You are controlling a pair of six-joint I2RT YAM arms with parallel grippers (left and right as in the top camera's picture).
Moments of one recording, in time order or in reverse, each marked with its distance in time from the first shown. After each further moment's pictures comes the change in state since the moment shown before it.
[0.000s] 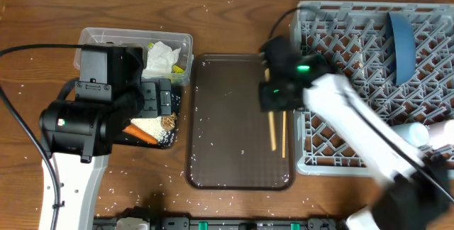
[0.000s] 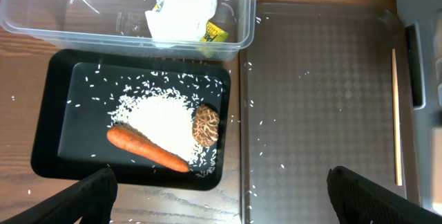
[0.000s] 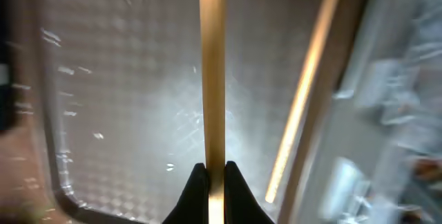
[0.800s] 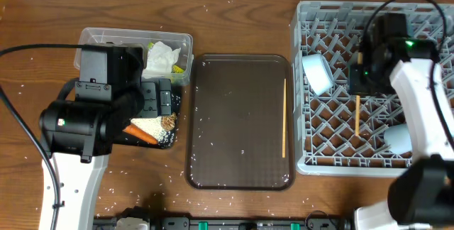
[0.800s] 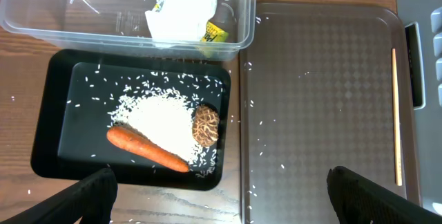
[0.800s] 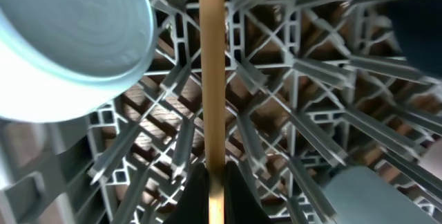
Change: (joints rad) left arm 0.000 0.000 0.000 0.000 0.000 0.000; right arm -0.545 0.060 0.007 -0.067 0.132 -0.409
